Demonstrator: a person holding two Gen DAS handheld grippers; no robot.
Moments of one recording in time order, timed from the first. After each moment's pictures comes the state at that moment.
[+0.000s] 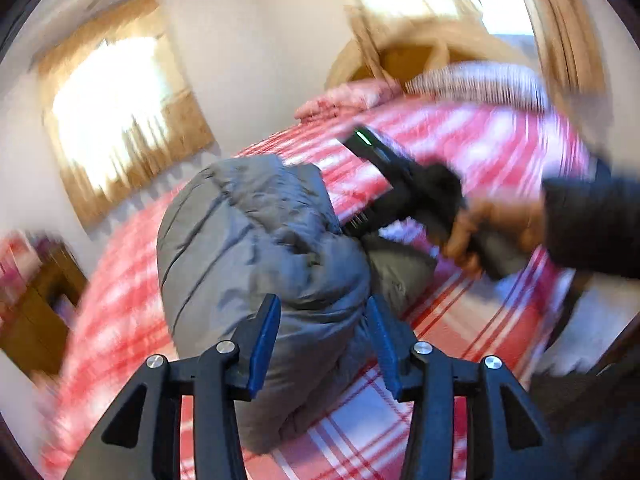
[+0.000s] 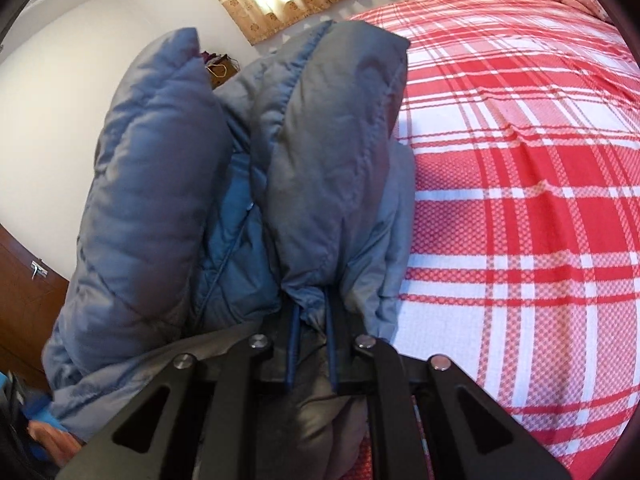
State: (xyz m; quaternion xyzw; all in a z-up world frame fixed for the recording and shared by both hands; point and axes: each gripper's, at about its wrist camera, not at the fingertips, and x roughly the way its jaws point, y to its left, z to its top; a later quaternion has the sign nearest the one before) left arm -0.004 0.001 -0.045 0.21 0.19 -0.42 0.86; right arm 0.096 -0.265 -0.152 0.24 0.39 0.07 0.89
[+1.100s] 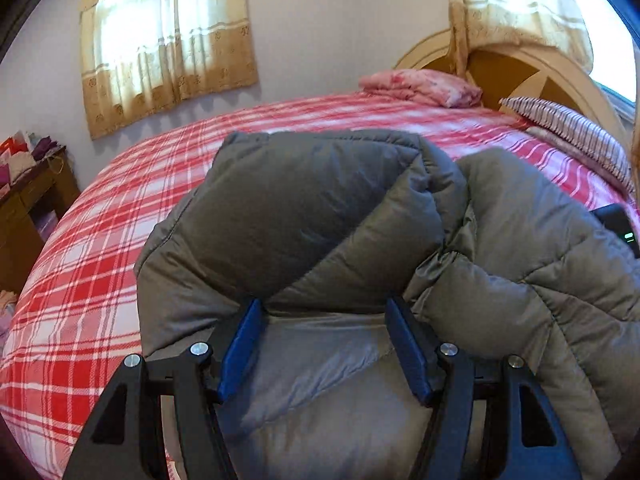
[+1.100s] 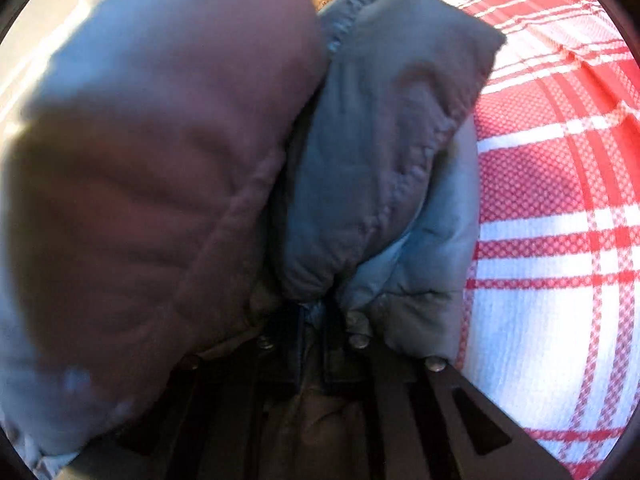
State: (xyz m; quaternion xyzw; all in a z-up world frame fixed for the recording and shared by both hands) left arm 0.191 -0.123 -0.092 0.16 0.29 -0.34 0.88; right arm 0.112 -0.268 -0.181 0.37 0.37 0.18 0.83
